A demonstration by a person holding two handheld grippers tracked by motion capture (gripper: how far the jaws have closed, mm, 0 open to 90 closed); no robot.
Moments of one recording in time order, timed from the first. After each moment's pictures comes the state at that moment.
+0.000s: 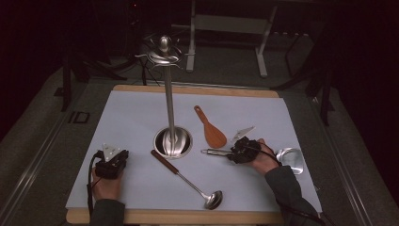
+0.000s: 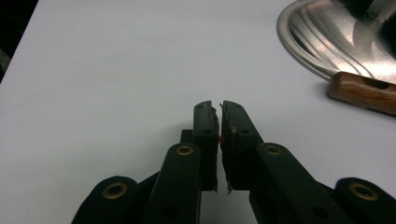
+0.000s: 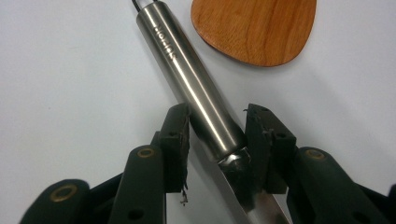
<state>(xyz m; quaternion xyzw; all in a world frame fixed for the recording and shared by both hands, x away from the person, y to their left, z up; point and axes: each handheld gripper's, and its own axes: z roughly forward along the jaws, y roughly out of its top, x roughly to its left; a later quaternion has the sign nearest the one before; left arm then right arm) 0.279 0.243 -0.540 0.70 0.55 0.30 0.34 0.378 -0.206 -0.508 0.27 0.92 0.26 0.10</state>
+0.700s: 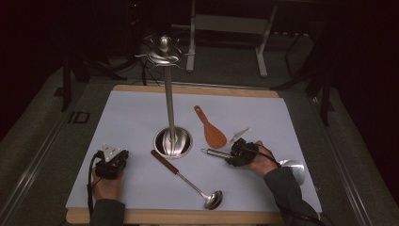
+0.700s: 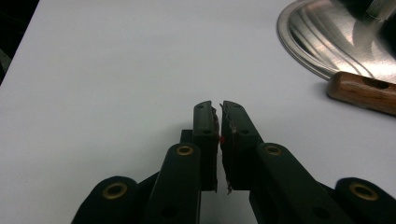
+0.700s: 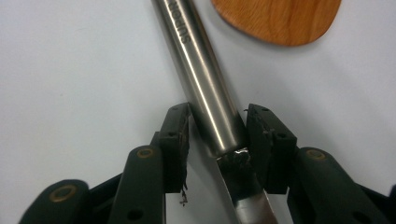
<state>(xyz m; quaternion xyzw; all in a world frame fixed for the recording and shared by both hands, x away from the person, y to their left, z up) 0.279 0.242 -0.540 0.70 0.55 0.30 0.34 0.370 -0.195 -0.507 0.29 0.93 0.21 0.07</state>
